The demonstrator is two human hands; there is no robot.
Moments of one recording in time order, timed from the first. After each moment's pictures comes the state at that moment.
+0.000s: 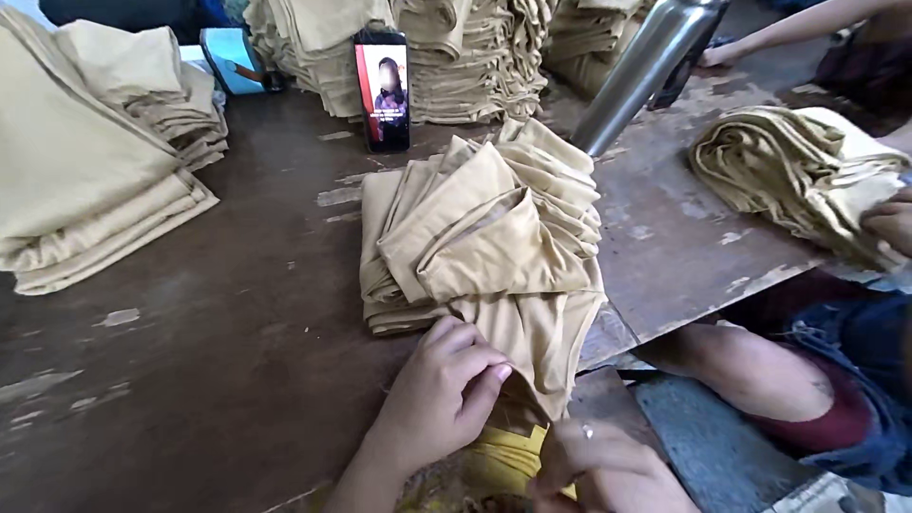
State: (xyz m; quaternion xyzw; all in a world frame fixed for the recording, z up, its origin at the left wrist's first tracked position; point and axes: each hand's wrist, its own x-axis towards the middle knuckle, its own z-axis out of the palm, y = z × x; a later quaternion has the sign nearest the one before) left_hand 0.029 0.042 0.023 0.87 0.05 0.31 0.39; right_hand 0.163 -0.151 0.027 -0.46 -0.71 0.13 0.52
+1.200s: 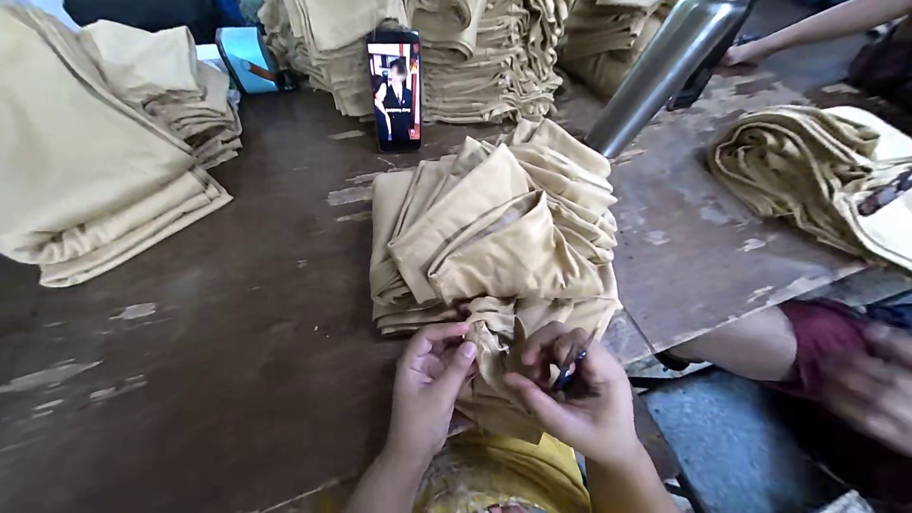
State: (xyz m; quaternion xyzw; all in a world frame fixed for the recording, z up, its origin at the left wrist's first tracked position) left_hand 0.031 0.019 0.001 0.46 0.19 0.41 0.76; right_hand 0.178 -0.088 0.001 -0.58 -0.56 0.08 0.59
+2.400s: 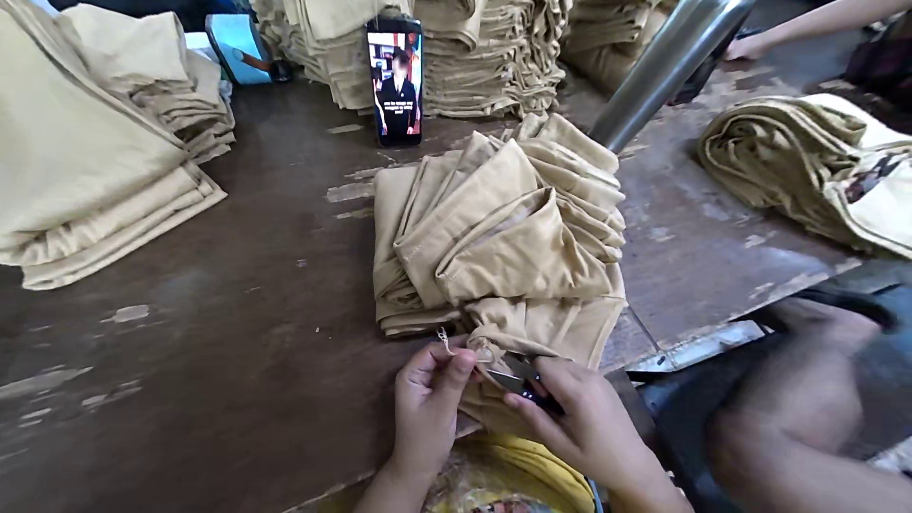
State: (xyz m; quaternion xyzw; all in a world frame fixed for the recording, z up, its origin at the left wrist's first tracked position) left_hand 0.025 0.015 -0.008 0.45 0.18 0.44 0.75; right_hand 0.169 -0.106 0.001 -0.72 -0.61 0.00 0.34
